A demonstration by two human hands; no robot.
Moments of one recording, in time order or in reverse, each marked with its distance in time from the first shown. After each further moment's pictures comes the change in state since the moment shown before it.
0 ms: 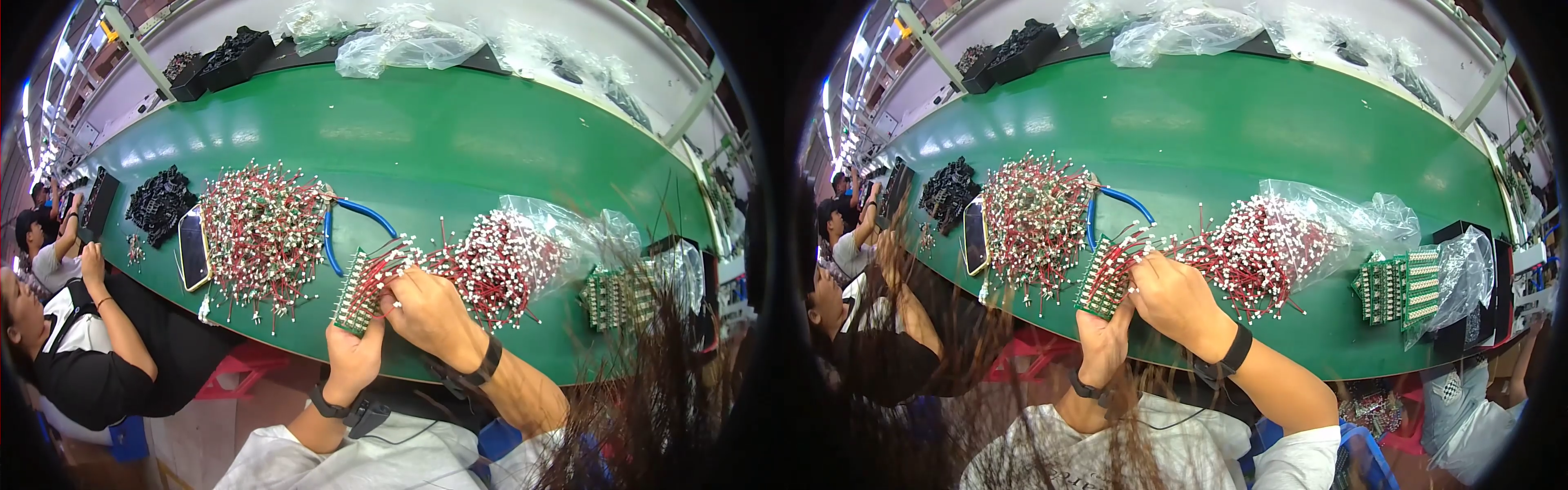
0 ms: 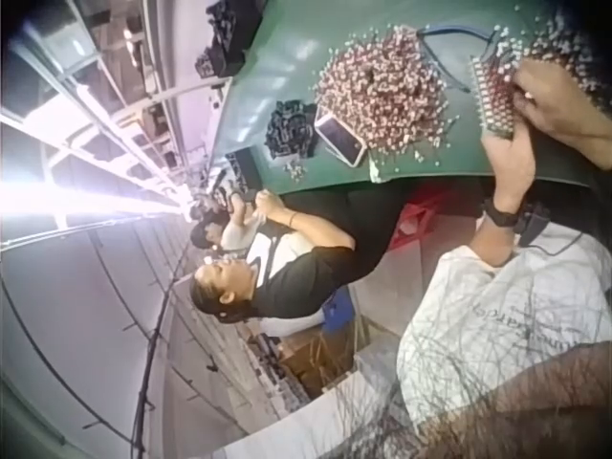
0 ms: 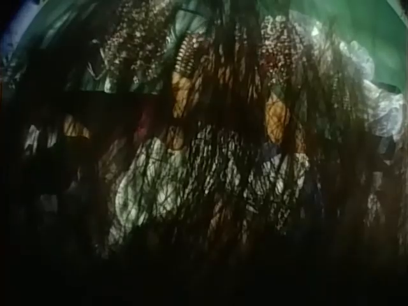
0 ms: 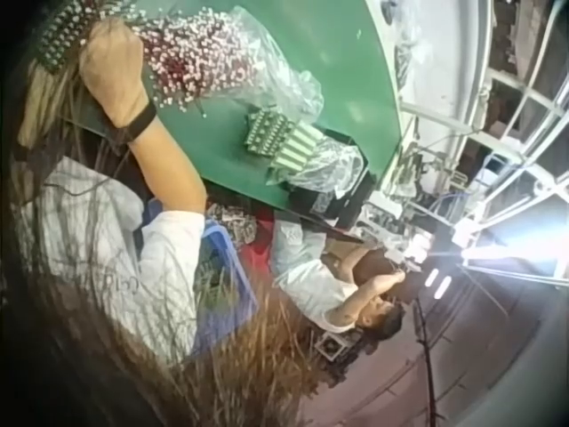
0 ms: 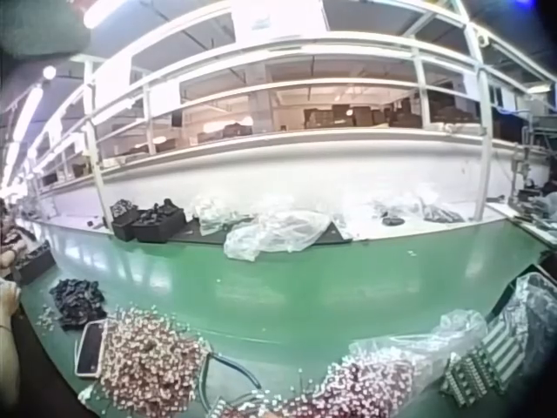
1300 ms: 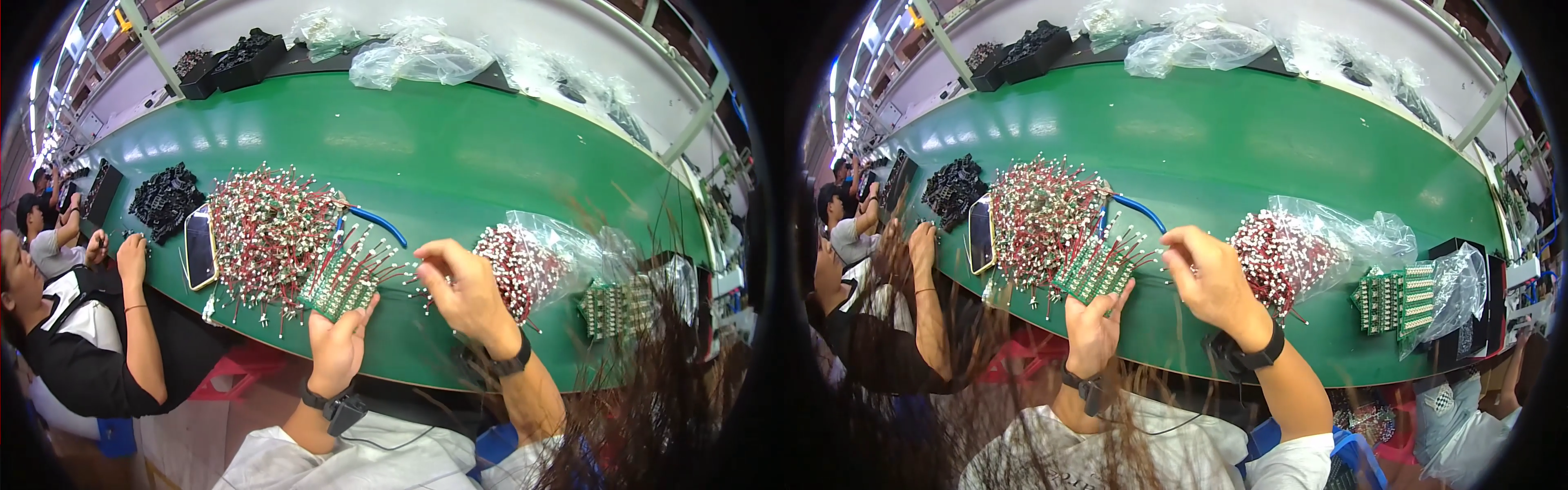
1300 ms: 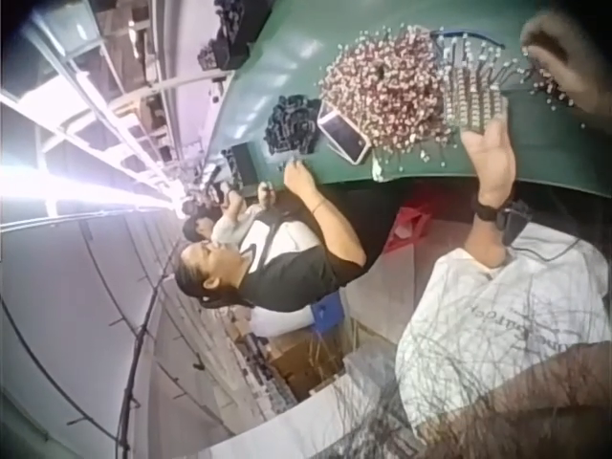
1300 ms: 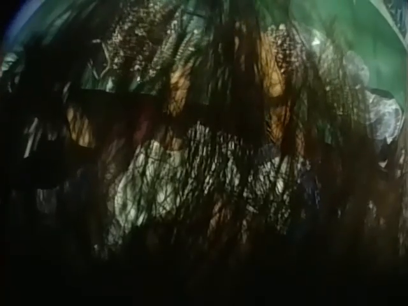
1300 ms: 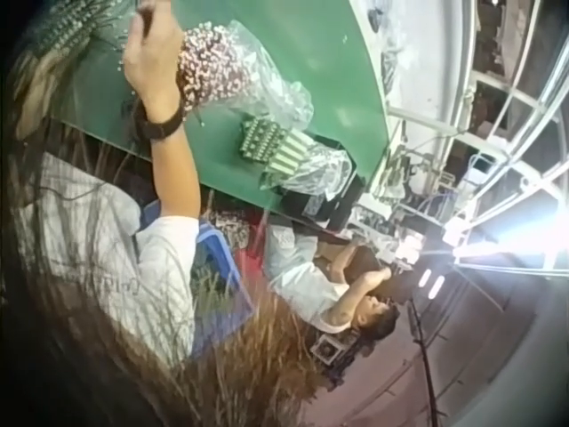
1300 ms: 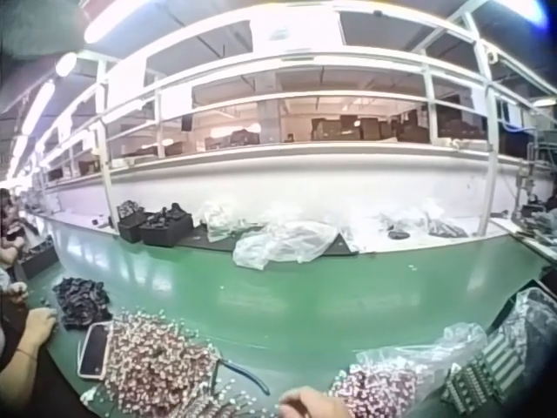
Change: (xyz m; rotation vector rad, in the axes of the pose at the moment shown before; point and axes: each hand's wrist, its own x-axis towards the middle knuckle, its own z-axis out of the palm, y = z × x) left_hand 0.022 0.019 -0.023 -0.391 0.052 -0.177; right_hand 0.023 0.013 -0.035 0.359 0.006 0.261
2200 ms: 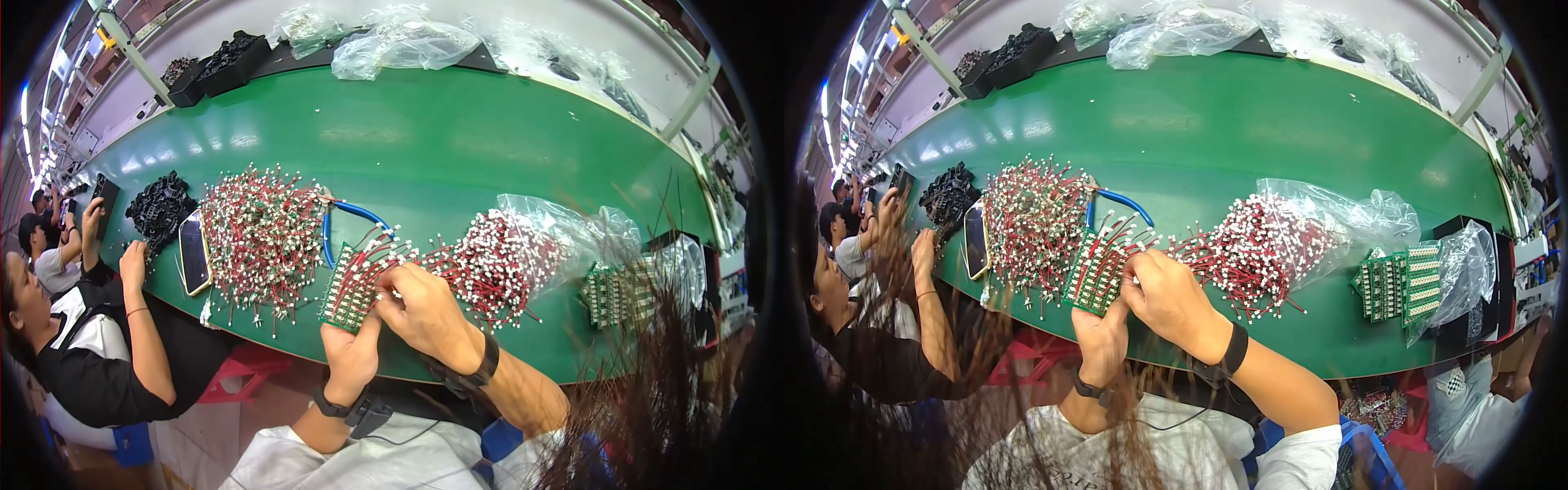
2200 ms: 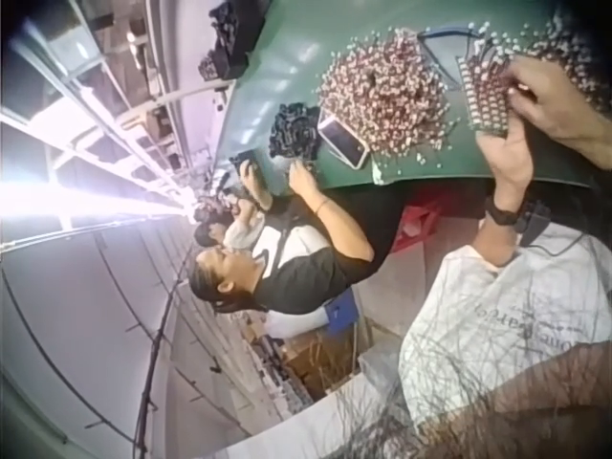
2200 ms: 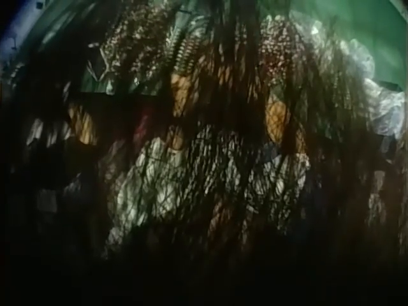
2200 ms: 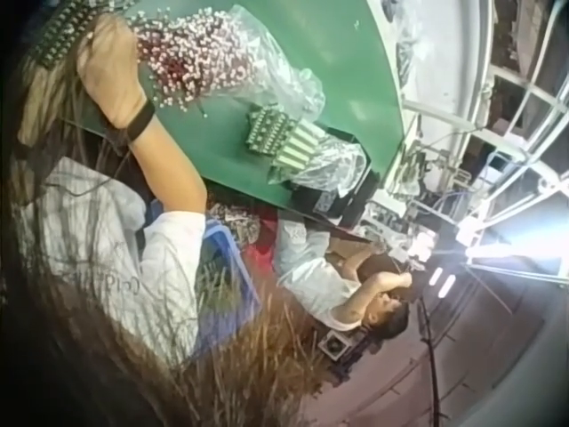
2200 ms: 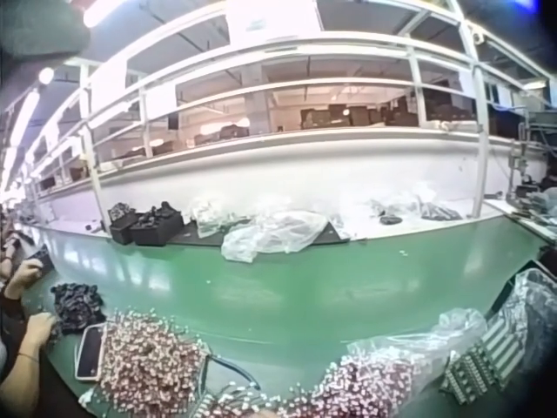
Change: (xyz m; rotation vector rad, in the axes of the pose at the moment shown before) left_hand -0.013 -0.024 0.024 0.286 -0.054 0.226; right_hand -0.023 0.002 0.038 -0.121 -0.001 -0.104
